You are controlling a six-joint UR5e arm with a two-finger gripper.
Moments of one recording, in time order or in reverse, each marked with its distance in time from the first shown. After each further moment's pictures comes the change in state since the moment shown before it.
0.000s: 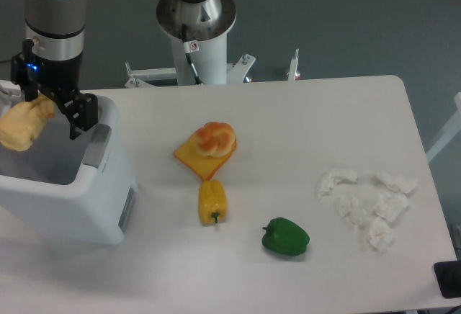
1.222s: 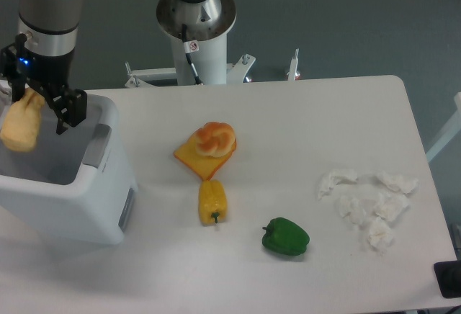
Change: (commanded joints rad) arm -0.006 -0.005 0.012 -0.023 -0.069 -0.026
